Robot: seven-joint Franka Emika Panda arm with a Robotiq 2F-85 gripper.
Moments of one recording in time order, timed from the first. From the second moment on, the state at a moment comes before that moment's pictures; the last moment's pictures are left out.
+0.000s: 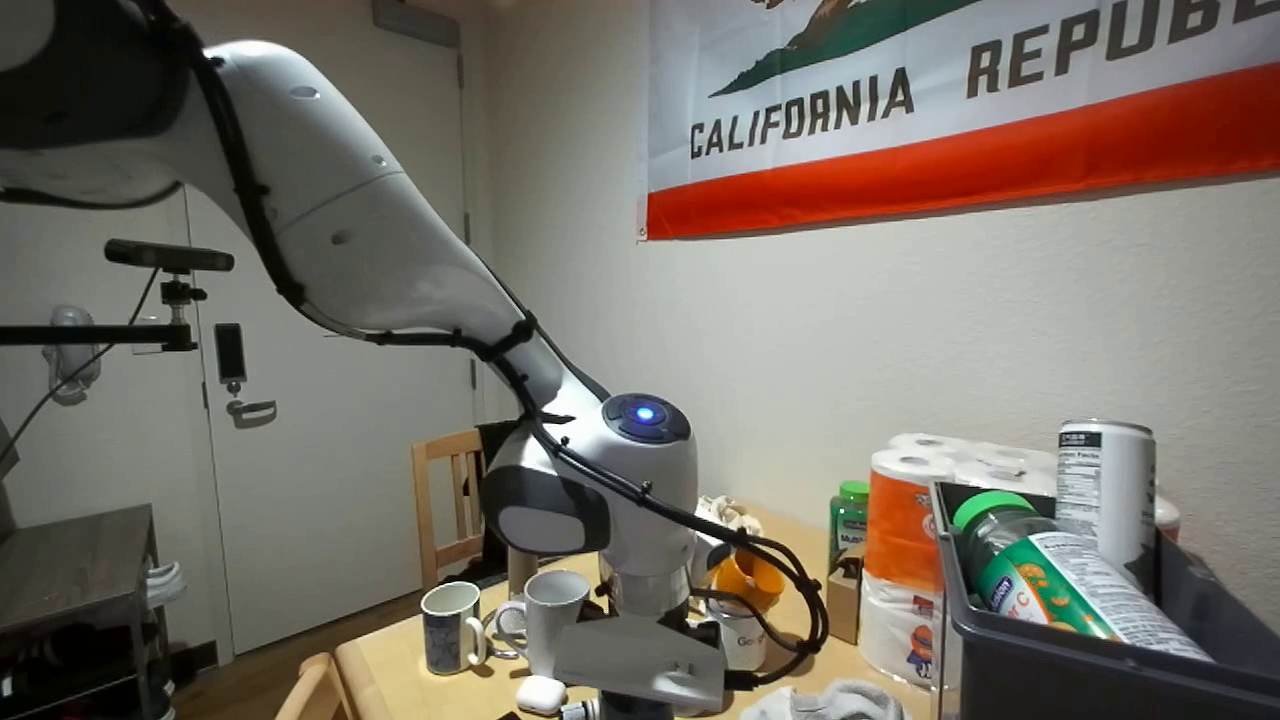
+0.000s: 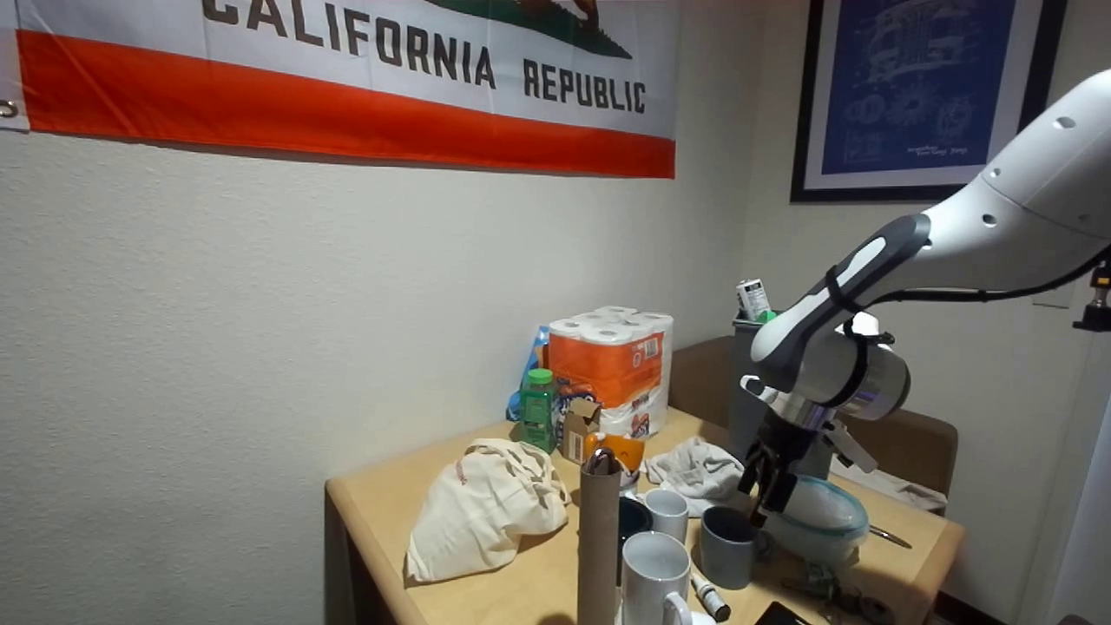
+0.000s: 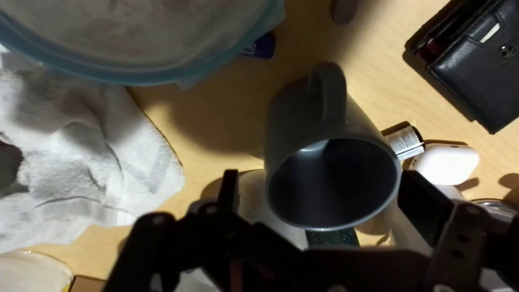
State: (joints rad) arm 0.07 0.37 -0.24 -2.21 0.78 2.64 -1.53
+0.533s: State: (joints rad) arm -0.15 0.49 -0.02 -2.13 0.68 2.70 -1.51
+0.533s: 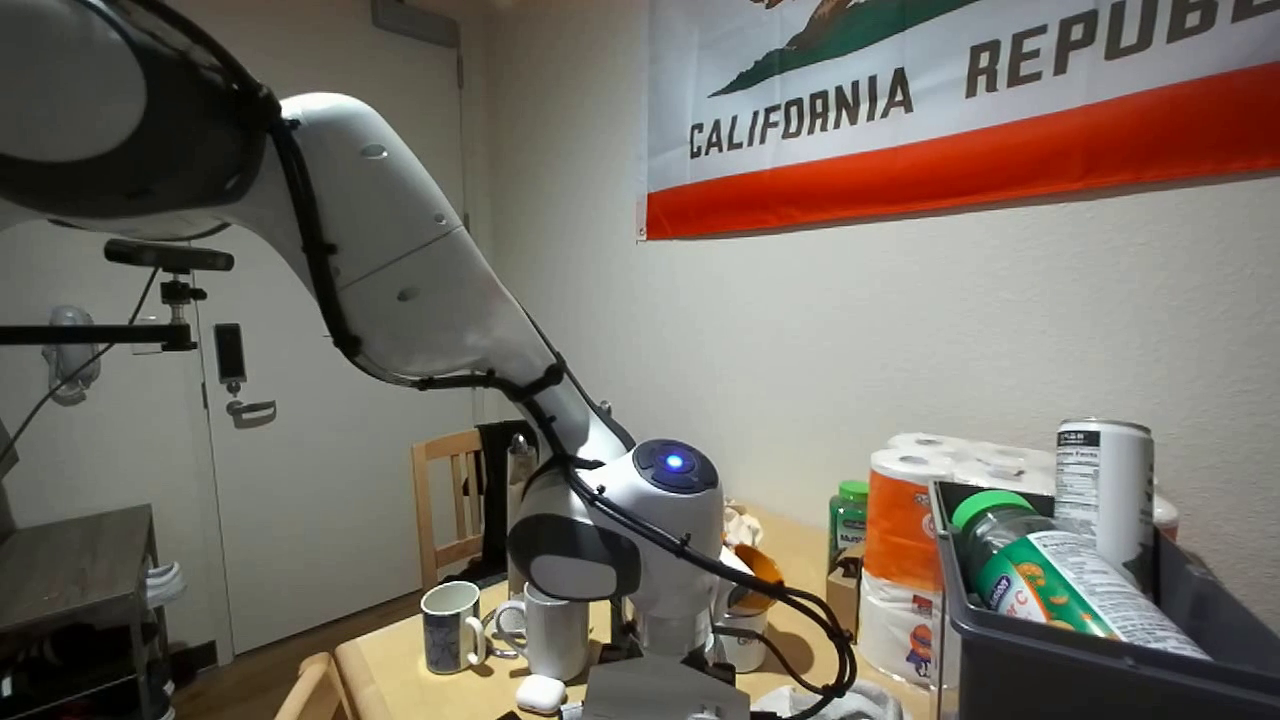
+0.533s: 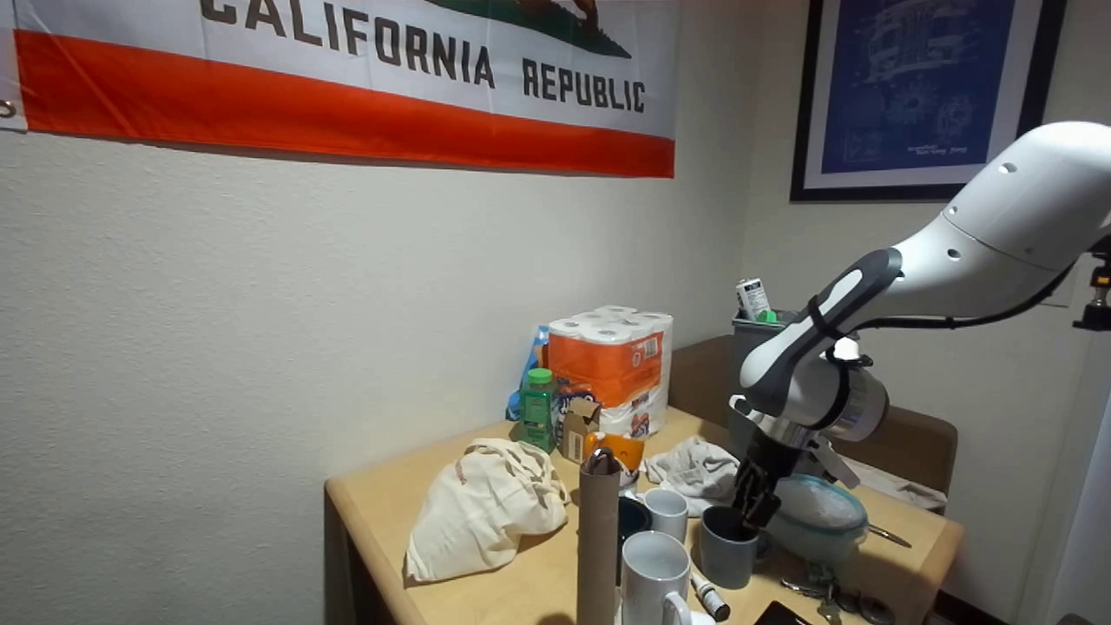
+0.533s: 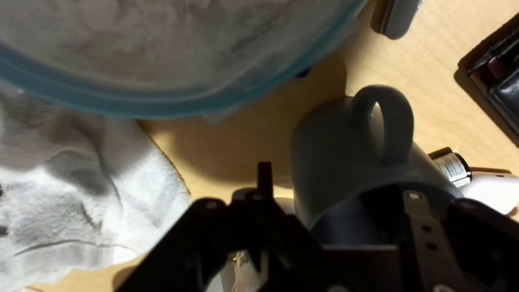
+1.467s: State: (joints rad) arm -0.18 0.46 0.03 -2.10 0.31 2.62 -1.13
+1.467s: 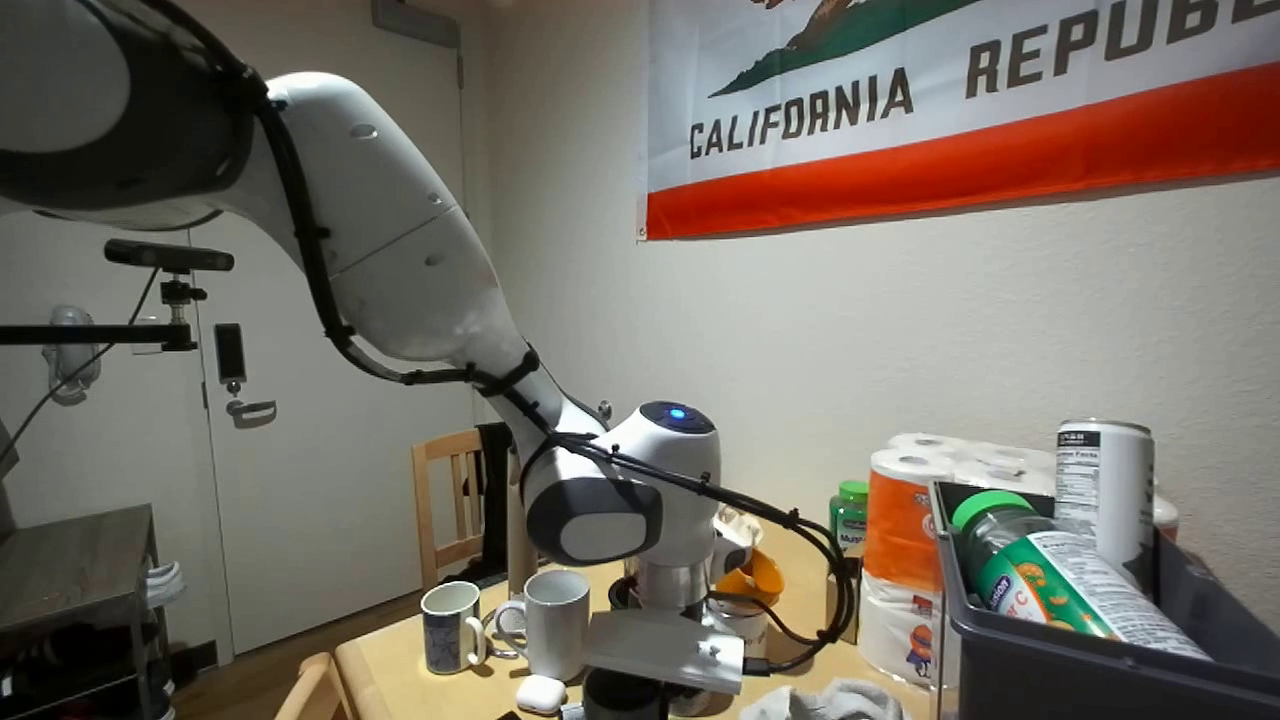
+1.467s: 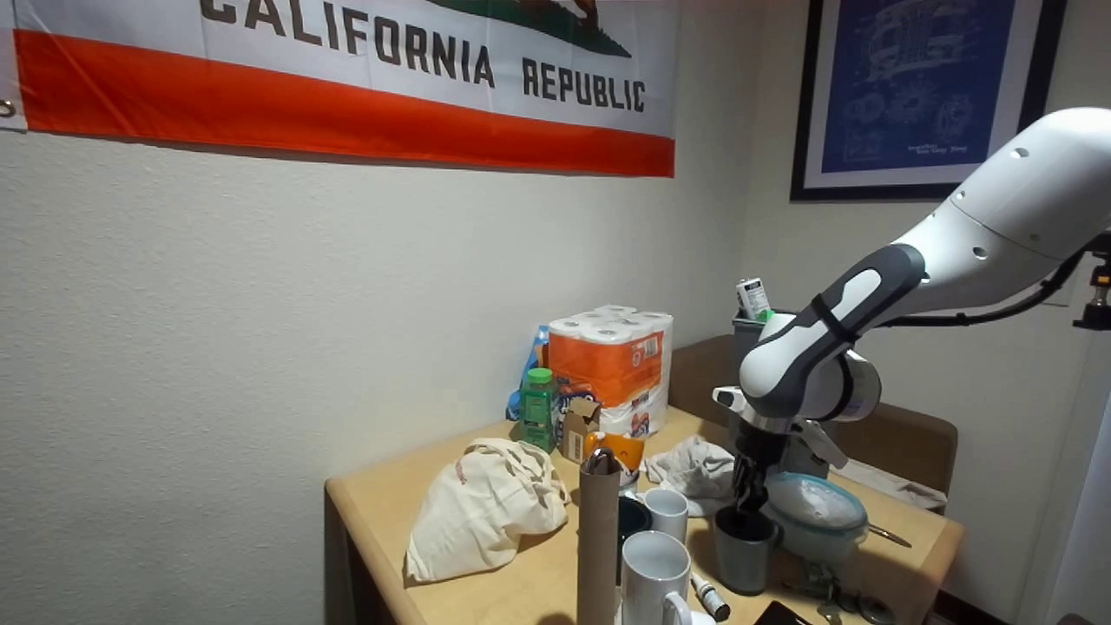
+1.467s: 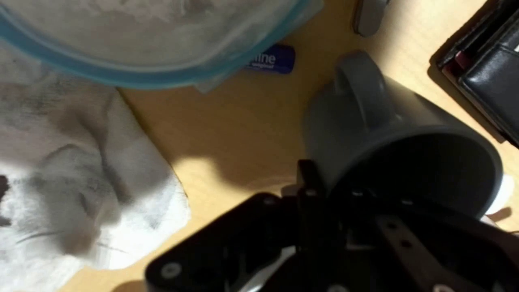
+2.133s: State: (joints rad) arm -0.17 0.35 0.10 -1.99 0.30 2.50 -1.05
